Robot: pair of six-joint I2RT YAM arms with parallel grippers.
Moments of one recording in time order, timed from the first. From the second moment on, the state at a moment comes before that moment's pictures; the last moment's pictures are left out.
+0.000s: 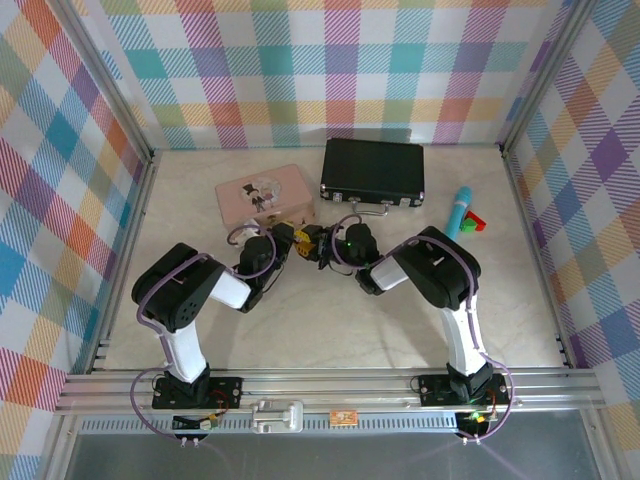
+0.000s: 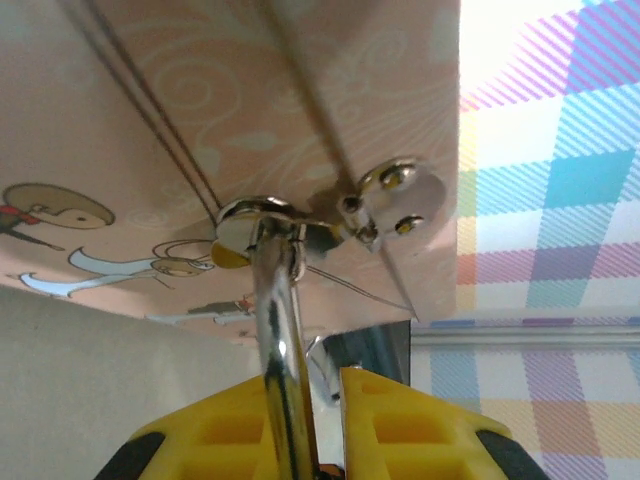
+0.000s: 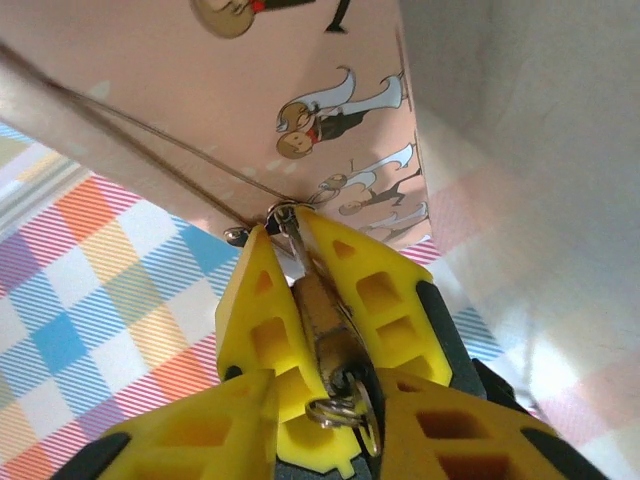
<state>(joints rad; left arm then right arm) -0.52 1.83 0.54 1.08 -0.13 -1.39 0.67 2.08 0.88 1.09 -0.46 2.02</state>
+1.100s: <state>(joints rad) -0.53 1.43 0.67 0.09 -0.11 -1.03 0.67 1.73 1.14 -0.34 -0.24 0.50</state>
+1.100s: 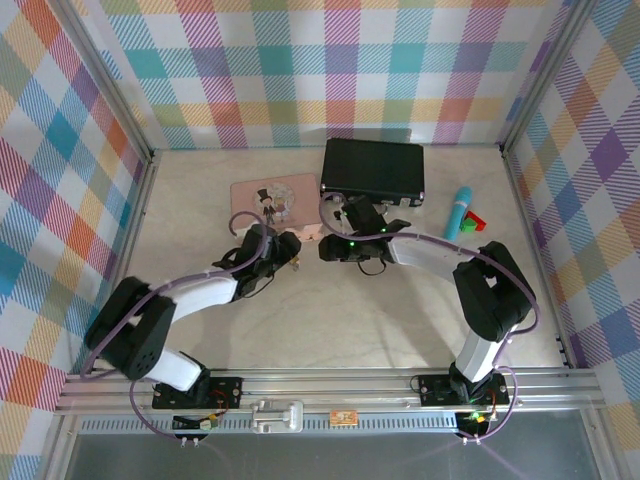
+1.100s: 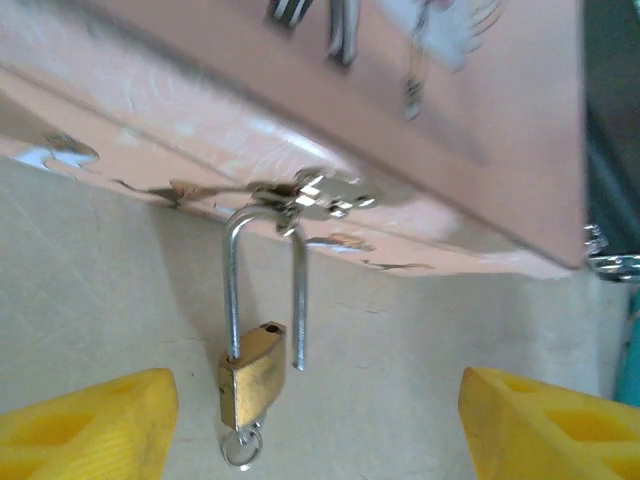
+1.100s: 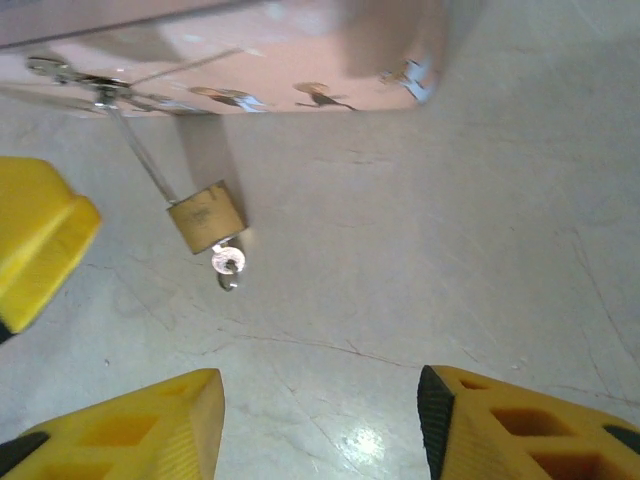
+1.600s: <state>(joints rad) -0.25 1.15 0.66 -0.19 -0.06 -0.95 0.89 1.96 1.45 -0.48 -0.05 0.25</state>
